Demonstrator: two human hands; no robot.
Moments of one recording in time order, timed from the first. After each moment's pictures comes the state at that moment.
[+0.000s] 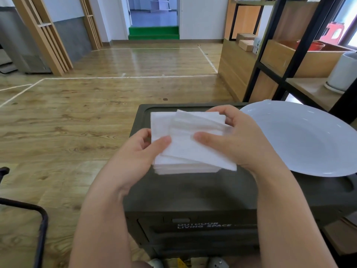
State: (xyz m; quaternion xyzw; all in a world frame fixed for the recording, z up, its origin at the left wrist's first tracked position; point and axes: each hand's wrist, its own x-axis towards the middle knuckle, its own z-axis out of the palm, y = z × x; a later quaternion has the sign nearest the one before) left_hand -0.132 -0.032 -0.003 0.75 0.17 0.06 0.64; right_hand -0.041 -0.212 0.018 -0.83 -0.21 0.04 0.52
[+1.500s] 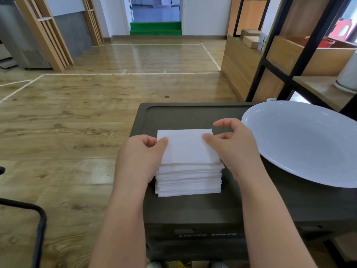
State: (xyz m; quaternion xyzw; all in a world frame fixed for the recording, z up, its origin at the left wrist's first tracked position) left_hand -0.099 -0.034 -0.025 0.78 0.33 0.17 0.50; right_hand -0.019 -0.186 -0.023 -0.80 -0.06 0.05 0.60
